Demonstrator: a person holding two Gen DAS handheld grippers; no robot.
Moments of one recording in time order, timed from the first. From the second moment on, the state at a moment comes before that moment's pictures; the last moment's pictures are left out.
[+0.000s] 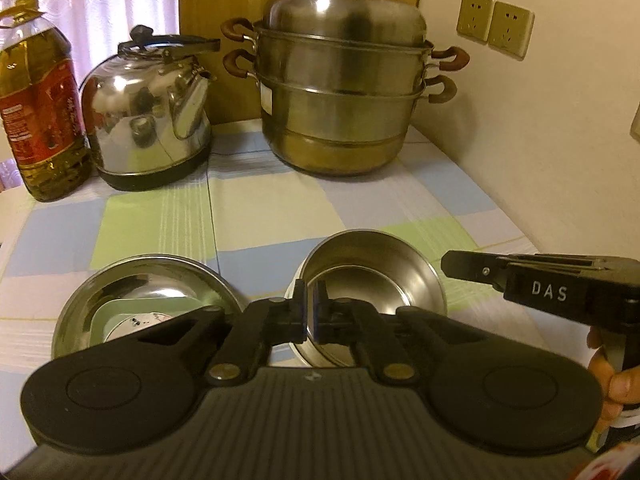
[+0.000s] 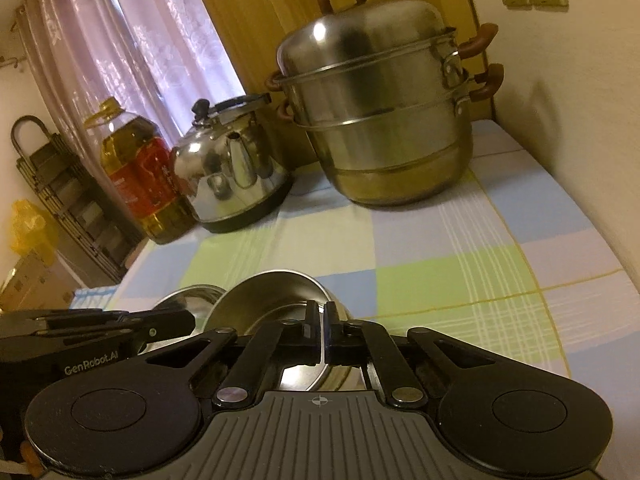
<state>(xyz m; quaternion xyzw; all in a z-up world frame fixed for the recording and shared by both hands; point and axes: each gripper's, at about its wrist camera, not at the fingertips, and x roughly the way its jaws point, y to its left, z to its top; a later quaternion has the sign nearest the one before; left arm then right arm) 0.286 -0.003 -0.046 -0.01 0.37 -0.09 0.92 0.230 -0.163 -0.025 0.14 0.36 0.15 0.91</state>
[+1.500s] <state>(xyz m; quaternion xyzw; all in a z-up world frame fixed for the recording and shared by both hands) 0.323 0.018 -0.074 -0.09 0.45 -0.08 0.88 0.291 -0.178 -0.049 0.25 0.49 0.09 0.83</state>
